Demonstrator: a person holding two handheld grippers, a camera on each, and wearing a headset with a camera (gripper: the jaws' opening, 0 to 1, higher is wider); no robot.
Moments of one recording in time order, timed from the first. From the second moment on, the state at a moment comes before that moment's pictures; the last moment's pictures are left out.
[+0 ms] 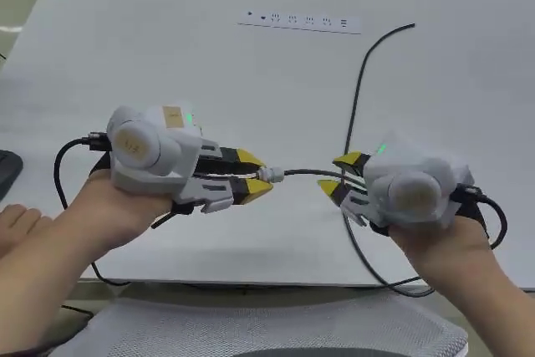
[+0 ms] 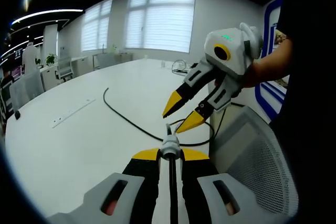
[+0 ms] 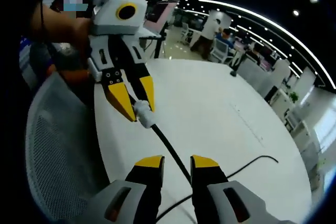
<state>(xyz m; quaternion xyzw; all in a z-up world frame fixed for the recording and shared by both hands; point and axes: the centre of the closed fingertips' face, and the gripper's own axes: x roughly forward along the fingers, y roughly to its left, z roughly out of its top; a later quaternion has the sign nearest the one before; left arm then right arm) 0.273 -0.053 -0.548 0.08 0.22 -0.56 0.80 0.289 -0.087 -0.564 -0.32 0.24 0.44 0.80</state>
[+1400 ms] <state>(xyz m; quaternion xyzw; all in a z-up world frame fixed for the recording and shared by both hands) 0.269 -0.052 -0.541 0.08 0.20 -0.57 0.79 0.293 -0.100 -0.580 -0.25 0.28 0.42 0.83</state>
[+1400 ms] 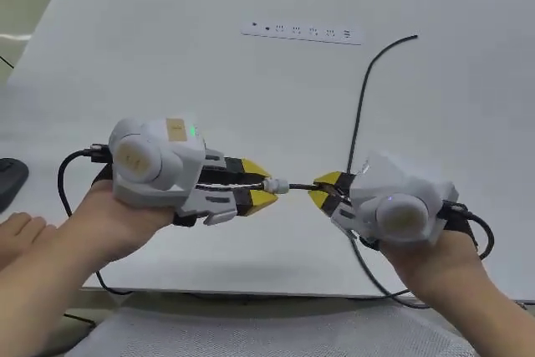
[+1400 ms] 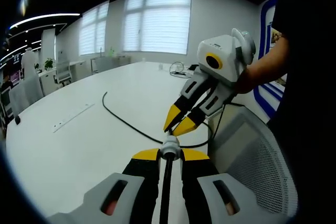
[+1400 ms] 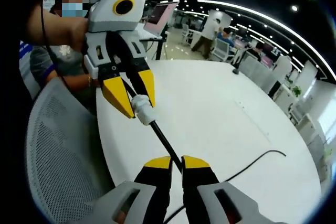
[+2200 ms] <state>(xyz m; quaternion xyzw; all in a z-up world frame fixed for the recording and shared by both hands) 0.273 -0.050 -0.541 0.08 0.20 -0.56 0.80 0.303 -0.132 -0.614 -0.15 0.36 0.36 0.85</state>
